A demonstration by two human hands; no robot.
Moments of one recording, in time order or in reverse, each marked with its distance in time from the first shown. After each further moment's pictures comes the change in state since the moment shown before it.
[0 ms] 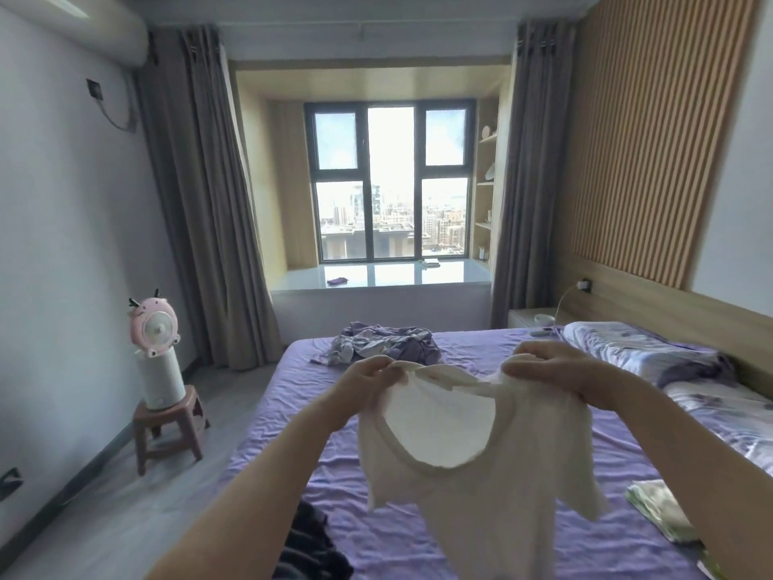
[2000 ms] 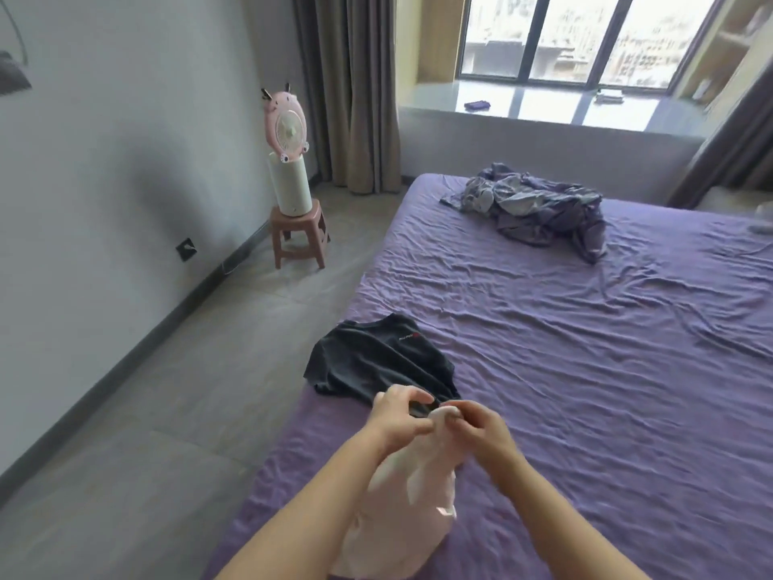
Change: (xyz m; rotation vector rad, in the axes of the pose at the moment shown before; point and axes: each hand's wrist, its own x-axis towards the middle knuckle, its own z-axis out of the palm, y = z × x) left_hand -0.115 -0.292 -0.102 0.170 0.101 -0.607; right_hand 0.080 0.070 0.445 0.253 -0.215 0.226
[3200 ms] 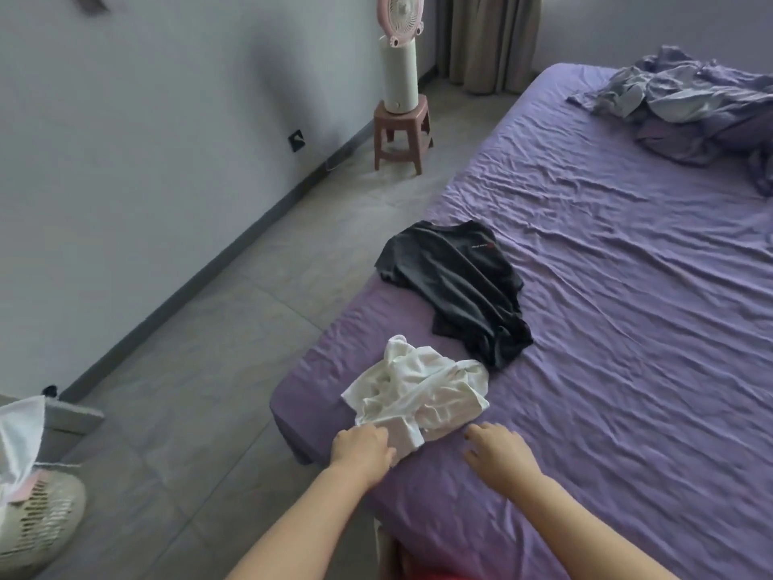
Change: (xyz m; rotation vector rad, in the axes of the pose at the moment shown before) left_hand -0.140 -0.112 0.117 0.765 -0.085 -0.511; right_hand -0.062 0.152 -0.004 -1.140 -0.565 -0.236
